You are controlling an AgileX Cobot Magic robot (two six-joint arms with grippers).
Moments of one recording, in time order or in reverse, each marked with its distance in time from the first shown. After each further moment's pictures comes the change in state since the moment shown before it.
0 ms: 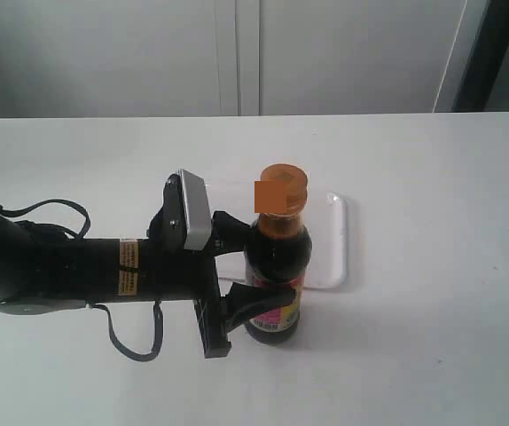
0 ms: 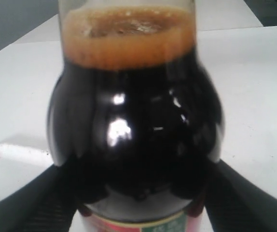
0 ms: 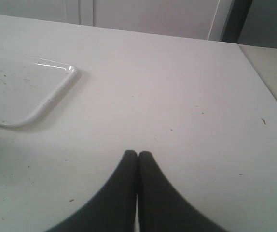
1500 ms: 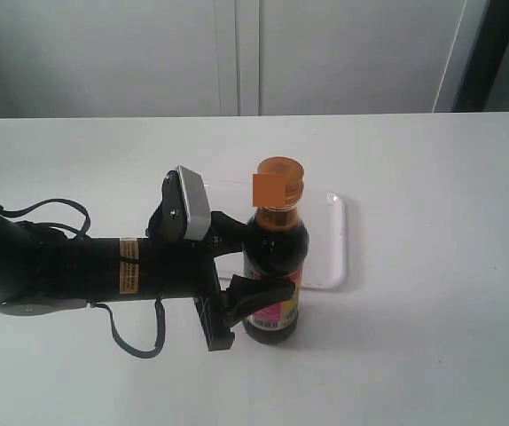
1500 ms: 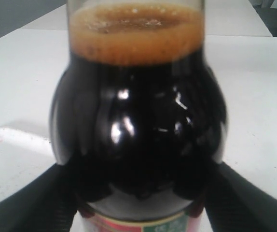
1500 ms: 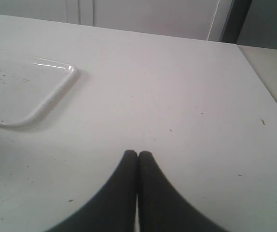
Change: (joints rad) left arm 0.000 0.000 0.000 -0.040 0.014 -0.076; right arm 0.000 0.000 0.000 0.000 0.000 -0.002
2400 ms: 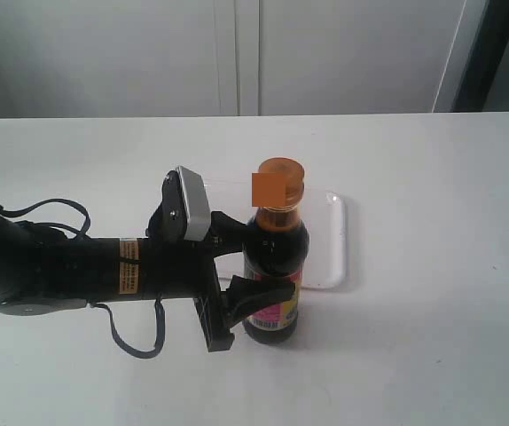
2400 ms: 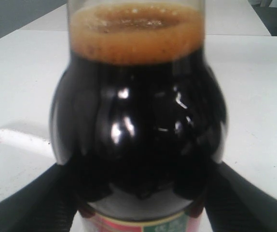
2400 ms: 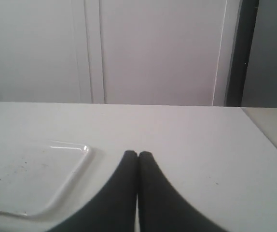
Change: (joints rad) left arm 0.000 0.000 0.000 0.004 0.000 0.004; right arm 0.000 0.000 0.000 0.012 -0.260 0.094
